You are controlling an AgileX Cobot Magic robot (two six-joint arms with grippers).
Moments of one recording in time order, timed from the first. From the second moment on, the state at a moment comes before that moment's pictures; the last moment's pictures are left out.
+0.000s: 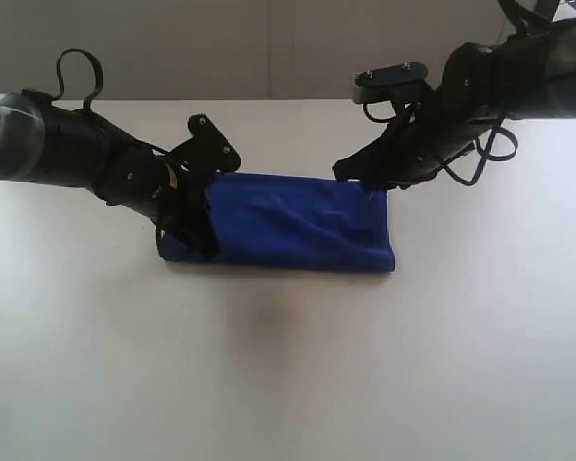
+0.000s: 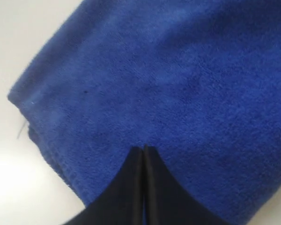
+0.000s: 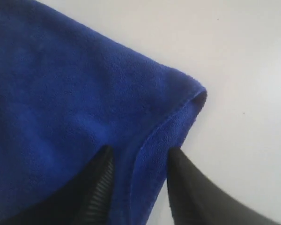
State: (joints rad) left arm -0.53 1.95 -1.17 0.20 0.23 0.29; right arm 0.18 1.94 -1.31 0.16 0.47 -0.16
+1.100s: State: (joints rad) left arm -0.53 1.98 -1.18 0.19 0.31 0.29; right arm 0.17 2.02 -1.31 0.11 0.46 -0.10
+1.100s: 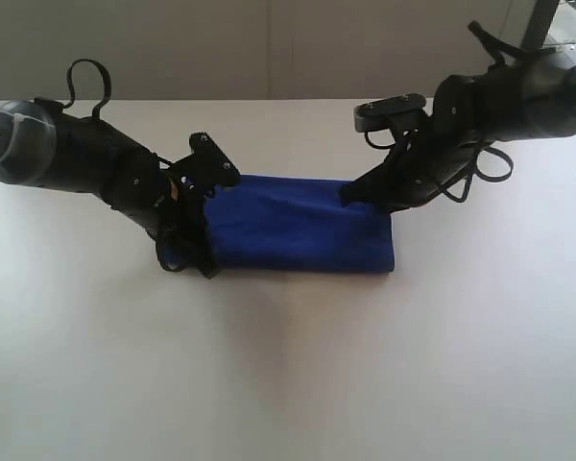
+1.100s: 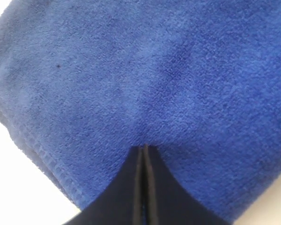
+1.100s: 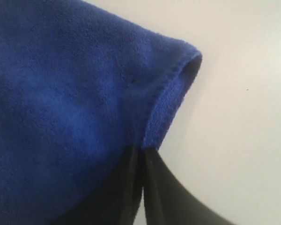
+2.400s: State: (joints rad) left arm -0.53 1.94 -1.18 0.13 0.37 0.29; right arm 0.13 2.04 -1.36 0.22 0.46 -0.20
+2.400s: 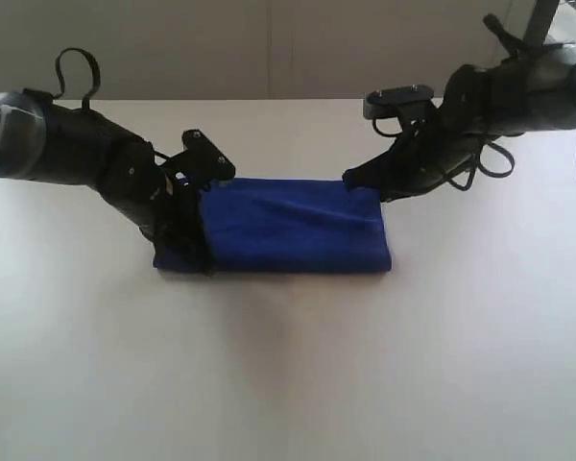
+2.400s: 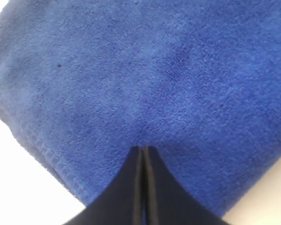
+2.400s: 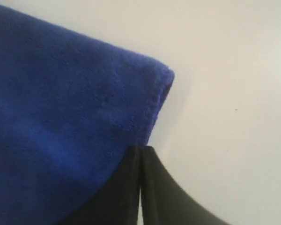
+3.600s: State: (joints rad) left arm -0.51 1.93 -1.18 0.10 0.49 0.24; right arm 0.21 2.08 -1.36 0.21 0.64 -0.18
